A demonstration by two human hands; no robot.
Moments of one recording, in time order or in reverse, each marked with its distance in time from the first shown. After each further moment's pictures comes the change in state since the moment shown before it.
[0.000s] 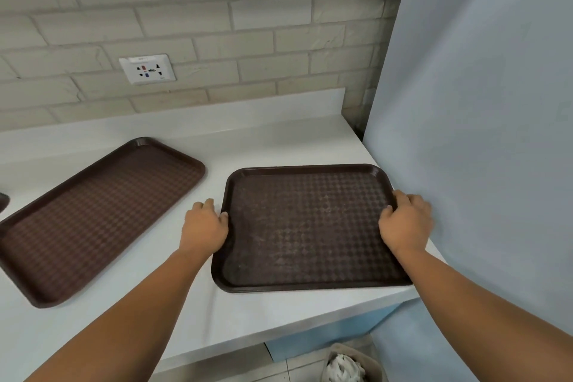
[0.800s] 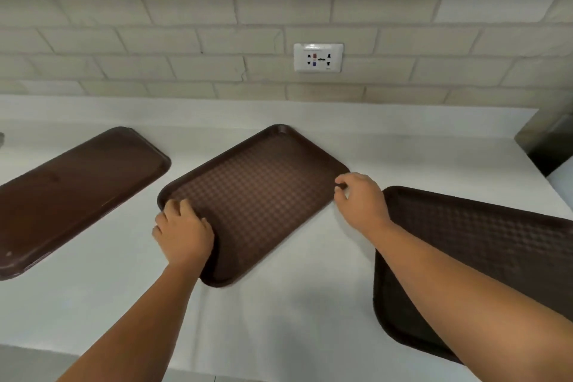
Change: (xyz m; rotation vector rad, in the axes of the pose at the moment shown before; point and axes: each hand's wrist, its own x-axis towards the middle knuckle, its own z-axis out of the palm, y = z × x) left_hand 0.011 -0.278 -0.121 0.253 0.280 -0.541; right_hand -0.086 -0.368 0.122 0.355 -0.380 -0.671
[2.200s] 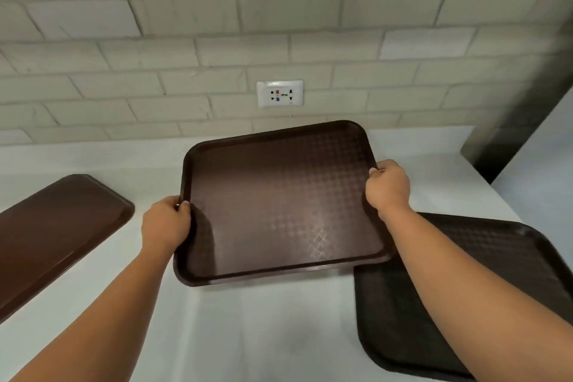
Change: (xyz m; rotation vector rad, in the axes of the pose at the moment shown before) left_hand 0.087 0.050 -0.044 -0.435 -0.034 0.209; right_hand 0.051 0.017 -0.083 0.236 0.368 0.543
